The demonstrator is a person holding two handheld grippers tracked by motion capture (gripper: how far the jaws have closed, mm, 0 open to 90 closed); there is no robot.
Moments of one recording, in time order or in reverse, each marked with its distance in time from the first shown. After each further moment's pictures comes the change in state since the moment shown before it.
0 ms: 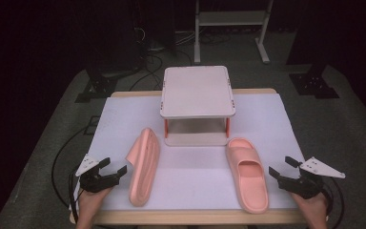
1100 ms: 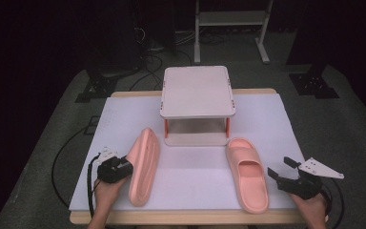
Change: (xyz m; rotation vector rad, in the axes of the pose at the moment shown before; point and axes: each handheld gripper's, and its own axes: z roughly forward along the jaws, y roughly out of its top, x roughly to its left) left arm -0.024 0.017 0.039 0.077 -0.026 -0.012; right arm 0.003 -0.001 0.001 -0.002 0.015 -0.008
